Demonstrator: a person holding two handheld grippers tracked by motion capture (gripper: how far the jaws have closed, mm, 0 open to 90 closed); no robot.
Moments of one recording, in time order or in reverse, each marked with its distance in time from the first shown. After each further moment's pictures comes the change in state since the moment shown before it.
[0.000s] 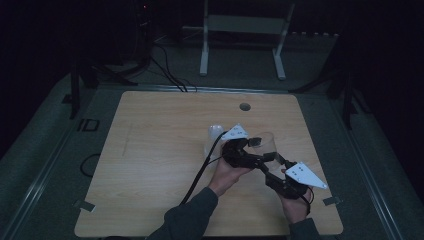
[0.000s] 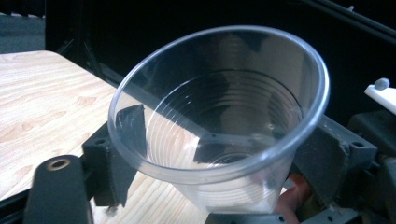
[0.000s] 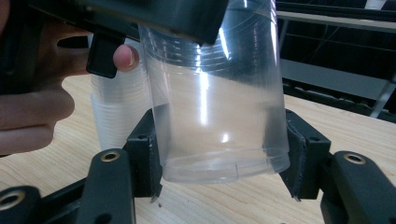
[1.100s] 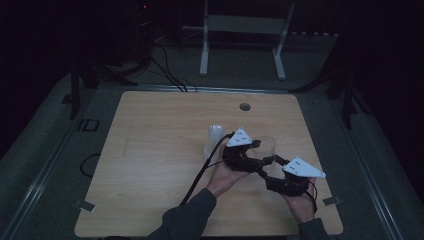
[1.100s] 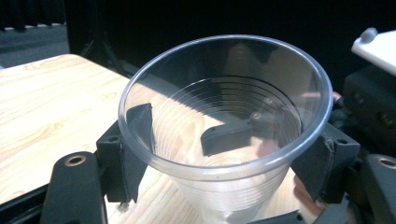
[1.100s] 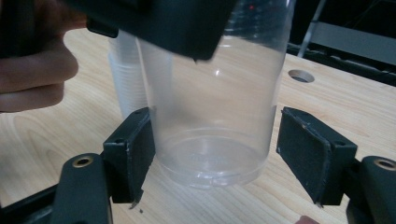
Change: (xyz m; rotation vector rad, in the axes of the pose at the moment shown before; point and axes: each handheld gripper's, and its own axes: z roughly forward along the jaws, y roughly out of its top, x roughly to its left) left arm -0.009 -0.004 0.000 0.091 0.094 0.153; right arm -0.012 0.006 0.005 0.179 0.130 -0.029
